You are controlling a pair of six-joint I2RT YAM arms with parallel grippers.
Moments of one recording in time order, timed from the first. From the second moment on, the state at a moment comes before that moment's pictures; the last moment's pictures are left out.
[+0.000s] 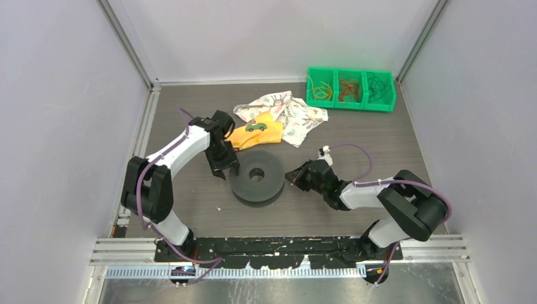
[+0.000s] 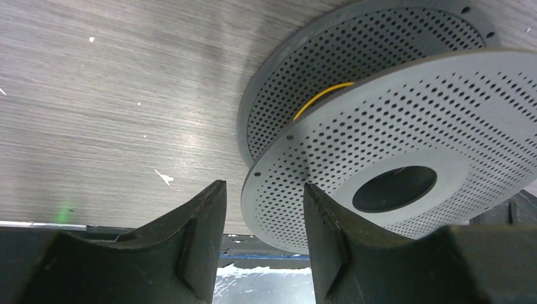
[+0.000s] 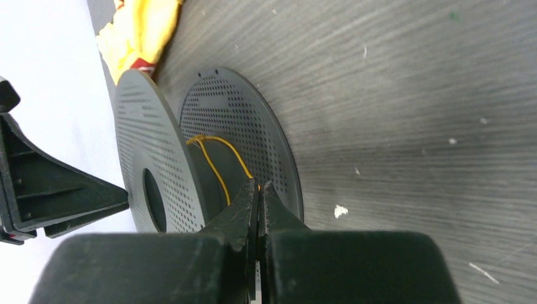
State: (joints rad) left arm -0.39 1.64 1.23 -1.02 0.07 -0.77; right arm 0.74 1.47 0.39 0.56 0.12 1.22
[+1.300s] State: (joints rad) left arm -0.63 1.54 1.26 -1.00 0.11 -0.97; right arm 0.62 1.74 0.64 0.44 -0.24 1.19
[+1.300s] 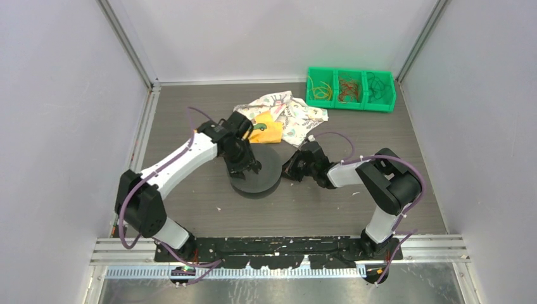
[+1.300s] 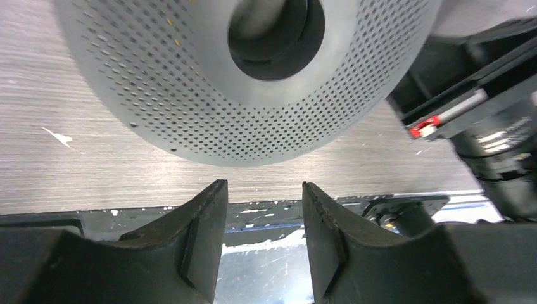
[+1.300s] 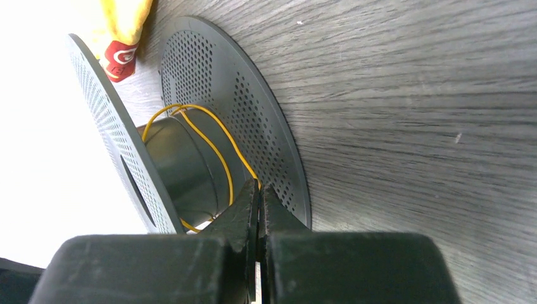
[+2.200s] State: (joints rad) left arm -0.35 1.61 1.22 -0.95 0.05 -0.69; right arm 0.62 1.74 0.64 0.44 -0.25 1.19
